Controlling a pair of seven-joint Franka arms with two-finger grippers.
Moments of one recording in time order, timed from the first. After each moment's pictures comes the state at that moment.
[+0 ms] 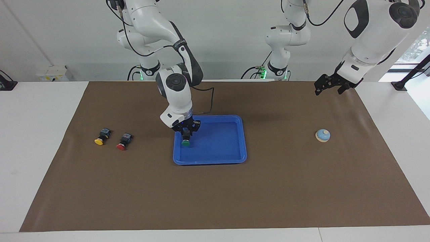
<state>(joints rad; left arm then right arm) -0.06 0.00 0.00 -1.63 -0.02 1.48 -0.04 0.43 0.26 0.01 -2.02 0.02 2.26 0.49</state>
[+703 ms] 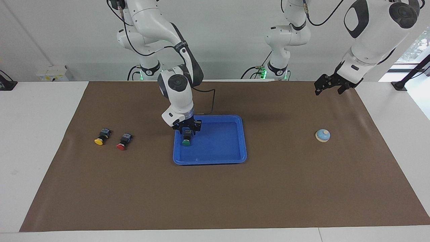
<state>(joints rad) -0.06 0.00 0.00 -1.63 -0.02 1.48 -0.04 0.43 0.25 0.01 -2.04 0.02 2.27 0.56</state>
